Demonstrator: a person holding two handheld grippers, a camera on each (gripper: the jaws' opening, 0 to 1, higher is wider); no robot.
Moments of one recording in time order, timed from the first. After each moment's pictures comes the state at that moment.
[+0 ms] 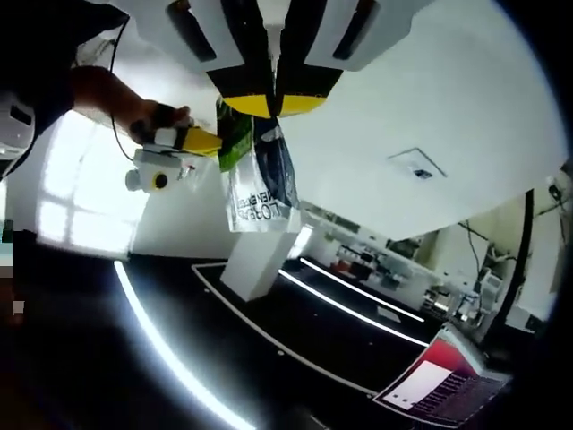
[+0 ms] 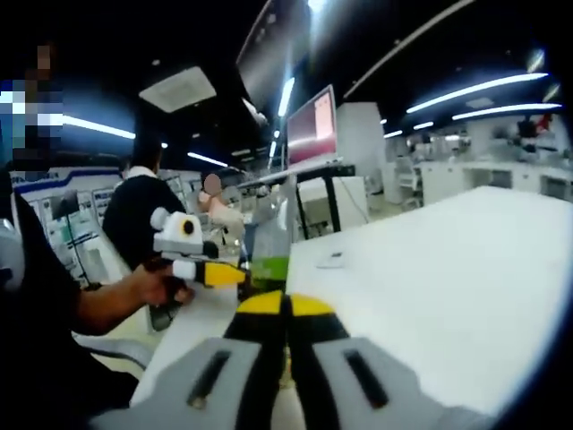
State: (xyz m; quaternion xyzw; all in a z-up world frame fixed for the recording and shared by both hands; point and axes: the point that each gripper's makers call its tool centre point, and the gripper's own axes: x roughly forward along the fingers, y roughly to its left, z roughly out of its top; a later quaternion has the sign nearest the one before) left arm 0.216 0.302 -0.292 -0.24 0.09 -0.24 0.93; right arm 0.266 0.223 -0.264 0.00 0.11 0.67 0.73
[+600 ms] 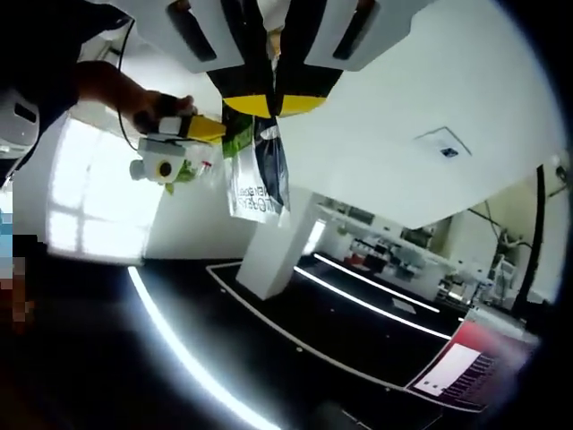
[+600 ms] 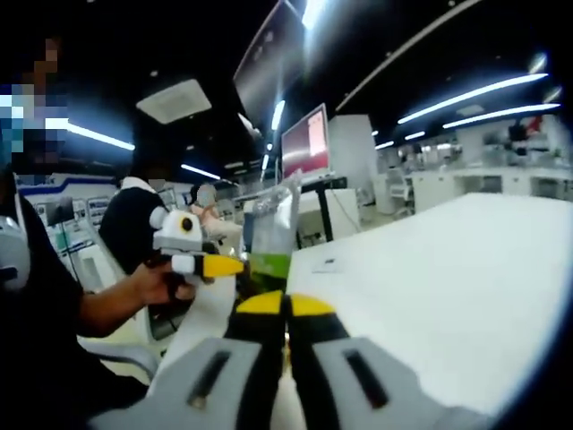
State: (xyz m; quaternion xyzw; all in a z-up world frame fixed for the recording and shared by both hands) left arm 0.217 0.272 -0.264 -0.22 0.07 -0.27 0.94; right arm 0.258 0.188 -0.253 0.03 0.09 0.65 0.75
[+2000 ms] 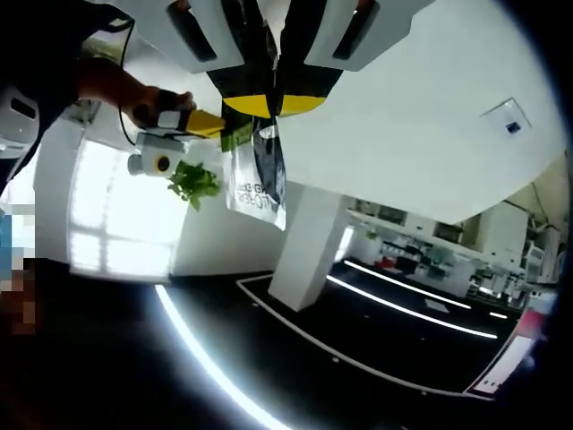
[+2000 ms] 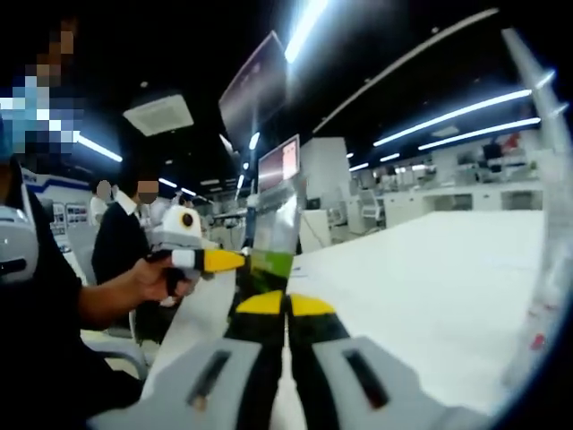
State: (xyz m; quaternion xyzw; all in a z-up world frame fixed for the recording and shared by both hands) left arm 0.244 0.191 -0.241 -0.18 0.08 -0.34 0.92; right arm 0.265 0.098 -0.239 0.04 0.05 0.59 0.80
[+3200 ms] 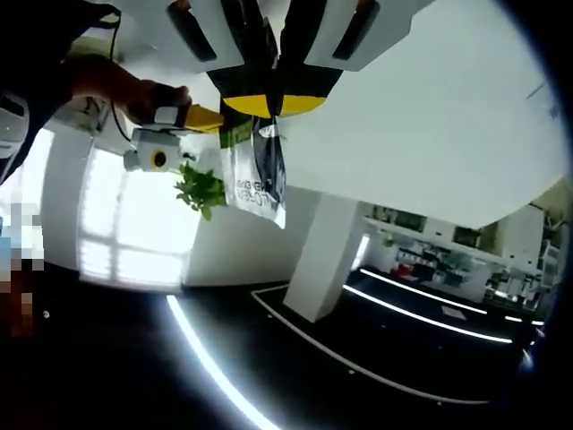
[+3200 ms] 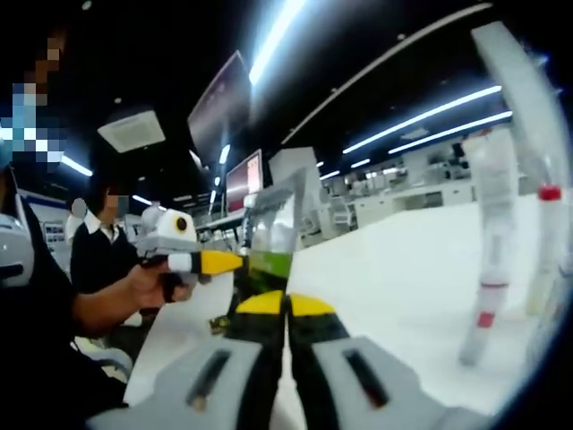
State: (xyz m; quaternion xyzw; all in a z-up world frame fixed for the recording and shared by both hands) left arm 0.290 0.135 -0.243 -0.16 0.09 -0.37 0.91; right arm 0.301 0.039 -0.245 0.08 0.04 0.53 0.84
